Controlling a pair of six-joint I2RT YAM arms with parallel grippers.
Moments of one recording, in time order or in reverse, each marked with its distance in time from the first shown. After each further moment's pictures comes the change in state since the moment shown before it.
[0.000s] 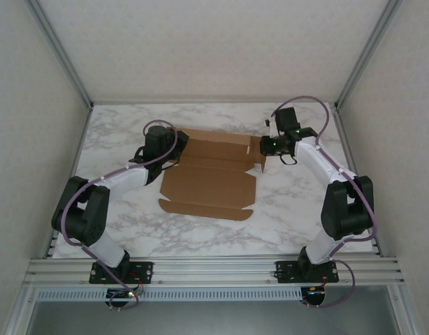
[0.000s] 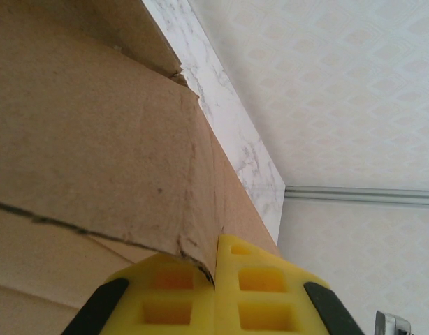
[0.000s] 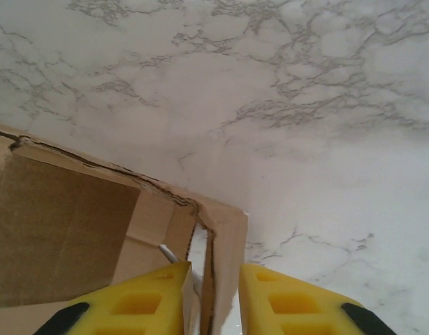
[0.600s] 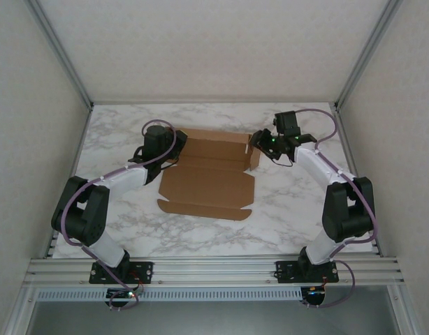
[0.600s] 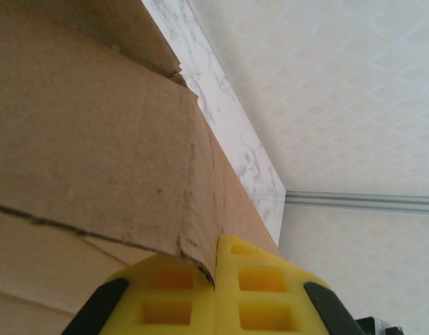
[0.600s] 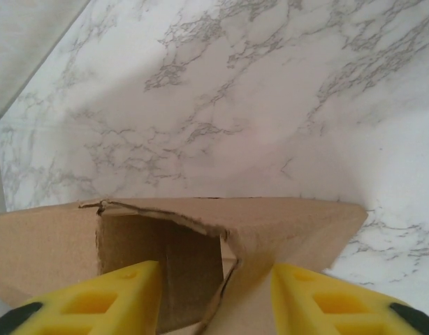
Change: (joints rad) left arm 0.006 0.000 0.000 0.000 -0.004 0.000; right arm -0.010 -0.031 -0.097 0.214 -0.188 0.557
